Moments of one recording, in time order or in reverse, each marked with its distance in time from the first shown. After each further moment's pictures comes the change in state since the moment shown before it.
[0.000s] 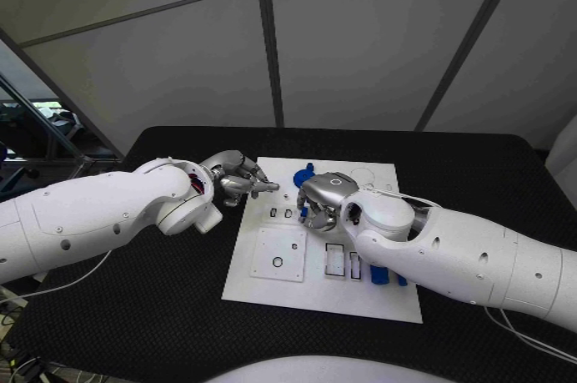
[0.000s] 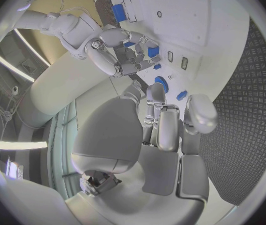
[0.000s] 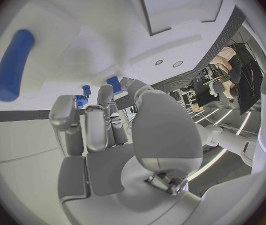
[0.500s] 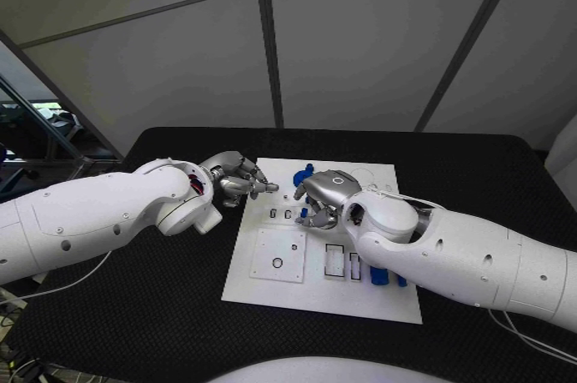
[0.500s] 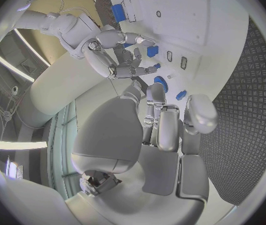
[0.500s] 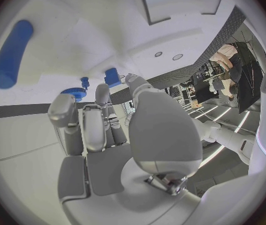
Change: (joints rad) left arm 0.000 0.003 0.000 -0.007 0.000 0.003 0.000; left_hand 0.000 0.000 0.000 0.000 0.000 0.000 0.000 0.000 0.000 0.000 0.000 0.000 0.000 0.000 0.000 0.000 0.000 0.000 0.000 0.000 0.000 0.002; right arm 0.000 -0.017 0.000 0.021 0.002 -0.069 0.006; right_hand 0.060 -0.012 -0.195 0.093 -0.019 -0.111 0.032 -0.057 -0.044 -0.055 0.030 -0.020 -0.027 0.000 0.029 -0.012 -0.008 0.000 -0.023 0.023 -0.022 -0.015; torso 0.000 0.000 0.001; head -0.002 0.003
